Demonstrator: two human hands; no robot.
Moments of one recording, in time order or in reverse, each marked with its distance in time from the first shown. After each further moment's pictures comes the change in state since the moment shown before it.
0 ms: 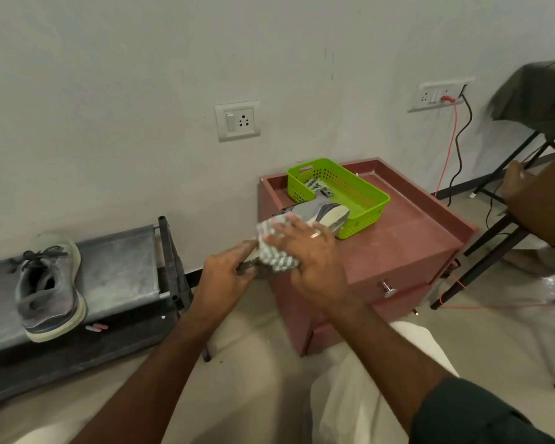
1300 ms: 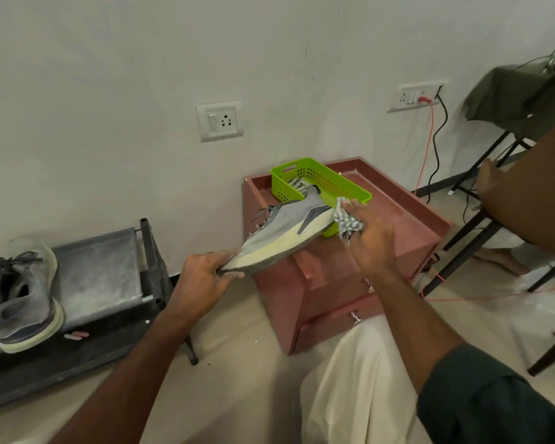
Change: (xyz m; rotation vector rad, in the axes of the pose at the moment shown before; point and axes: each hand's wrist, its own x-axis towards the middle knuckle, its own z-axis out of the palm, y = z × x) left_hand 0.002 -0.005 -0.009 0.059 -0.129 -0.072; right_hand -0.016 0.110 -0.045 0.133 0.256 0.567
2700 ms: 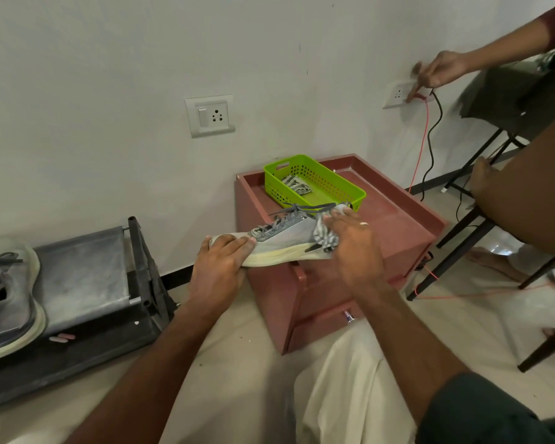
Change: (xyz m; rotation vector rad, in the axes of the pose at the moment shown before) left_hand 0.021 -0.006 0.050 0.451 0.121 0.278; right_hand -0.015 -0.020 0.001 -0.317 -0.065 -0.198
